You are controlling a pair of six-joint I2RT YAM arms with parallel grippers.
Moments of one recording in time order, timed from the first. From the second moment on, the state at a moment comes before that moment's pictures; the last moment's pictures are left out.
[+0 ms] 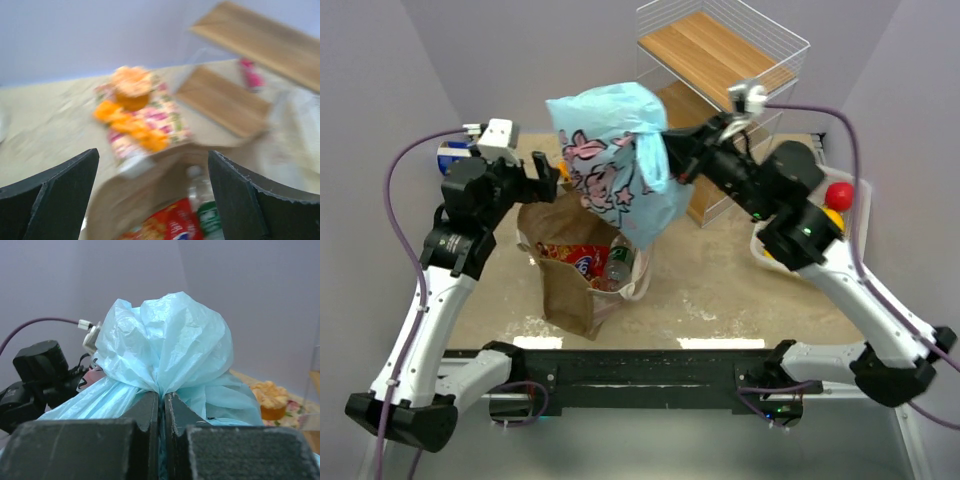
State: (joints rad) left arm -0.30 0.99 1.21 -0.36 0.04 -0.13; right arm 0.78 1.17 1.54 -0.08 -0.04 0.33
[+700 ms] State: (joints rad) left arm -0.14 0.86 0.93 -0.63 0.02 -0.13; right arm 0.92 1.33 1.25 0.02 -0.11 0.37
